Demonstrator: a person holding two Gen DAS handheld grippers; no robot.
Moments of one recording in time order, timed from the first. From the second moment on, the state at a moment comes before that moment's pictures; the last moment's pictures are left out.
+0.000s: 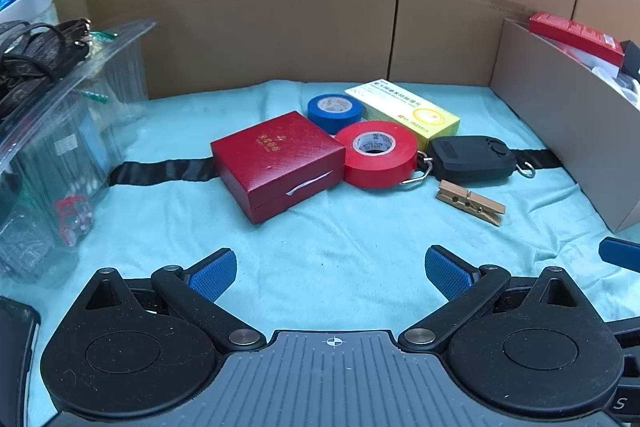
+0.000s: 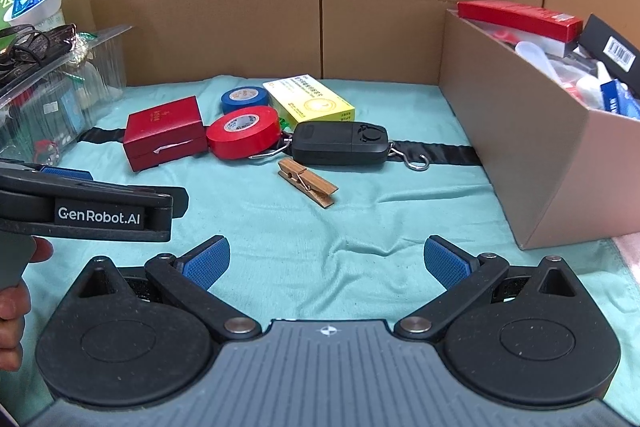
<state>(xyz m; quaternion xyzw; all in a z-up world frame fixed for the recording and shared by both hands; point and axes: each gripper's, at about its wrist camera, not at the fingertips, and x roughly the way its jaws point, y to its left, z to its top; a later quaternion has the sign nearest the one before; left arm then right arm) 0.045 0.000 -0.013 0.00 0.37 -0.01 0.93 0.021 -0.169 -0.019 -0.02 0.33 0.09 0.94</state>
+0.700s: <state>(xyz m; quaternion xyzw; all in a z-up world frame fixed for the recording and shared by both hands) 0.097 -0.024 -0.021 -0.05 0.39 -0.09 0.91 0.071 -0.176 -0.032 -0.03 0.32 0.17 0.93</state>
